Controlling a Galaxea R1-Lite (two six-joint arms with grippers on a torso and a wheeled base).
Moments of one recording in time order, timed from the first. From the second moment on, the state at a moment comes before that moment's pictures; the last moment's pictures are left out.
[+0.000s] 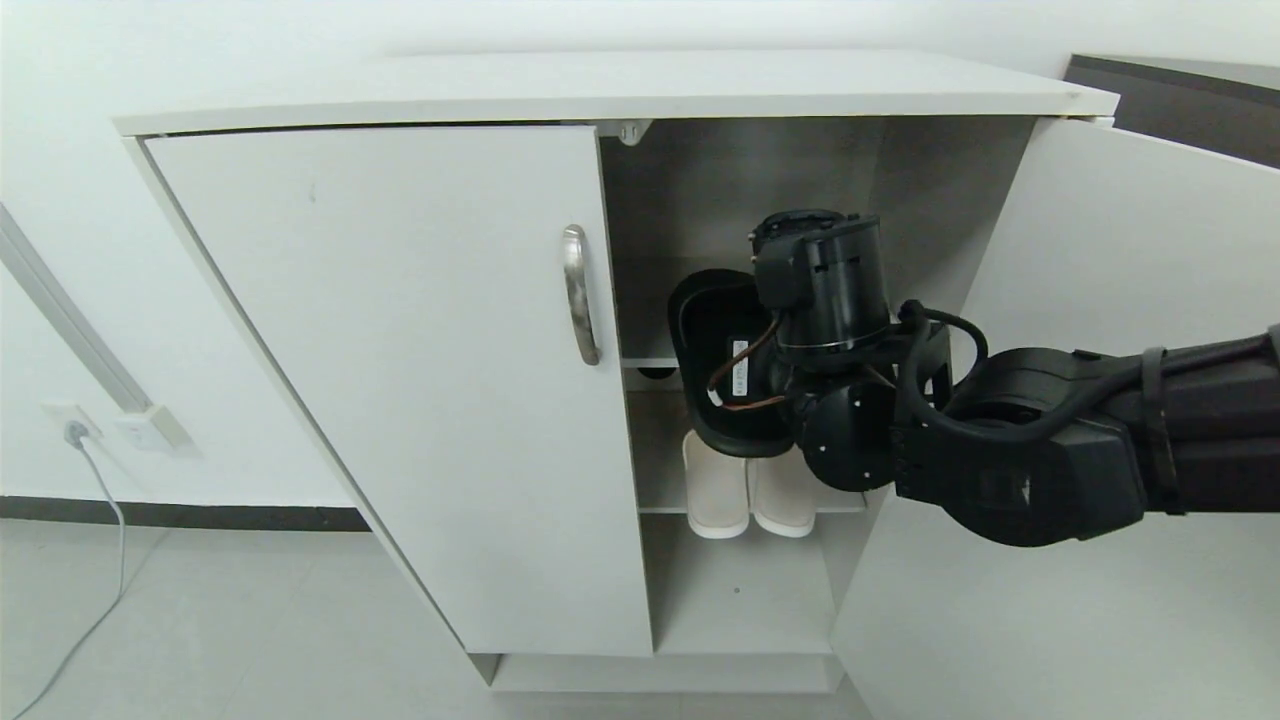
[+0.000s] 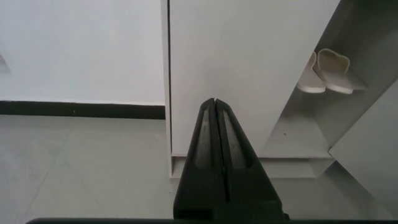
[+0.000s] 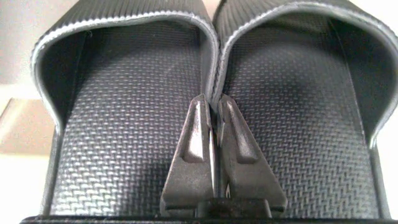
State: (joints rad) left arm 0.00 0.00 0.00 0.00 -0.01 -0.07; right arm 0.87 1.94 -1.46 -0.24 -0.83 0.20
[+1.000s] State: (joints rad) left arm 0.00 0.00 0.00 0.00 -0.01 -0.07; right arm 0.77 2.12 -1.85 -0.05 -0.78 0.17
